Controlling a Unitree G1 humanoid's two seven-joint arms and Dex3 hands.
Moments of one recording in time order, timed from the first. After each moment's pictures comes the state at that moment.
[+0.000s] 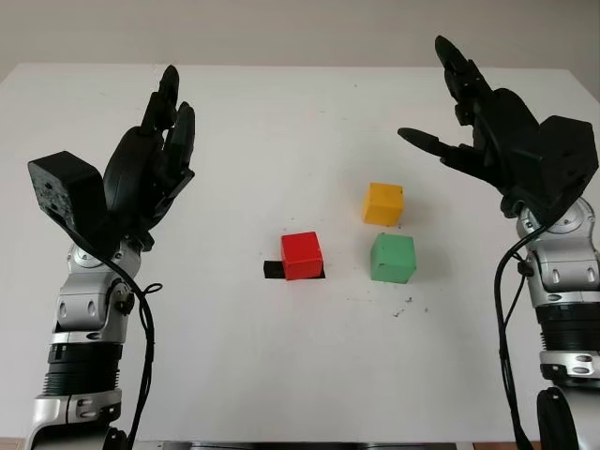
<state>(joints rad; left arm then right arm) -0.46 0.31 0.19 0.09 -0.29 0.16 -0.27 -0.68 -0.57 -0.08 0.34 -0.12 -0.04 0.33</state>
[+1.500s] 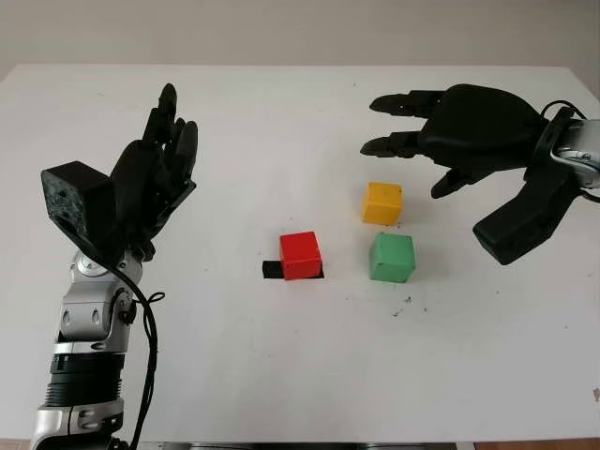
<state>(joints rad) -0.43 0.29 0.18 0.08 -0.19 0.16 -0.22 -1.21 -0.87 0.64 0.98 -1.20 -0.91 -0.35</state>
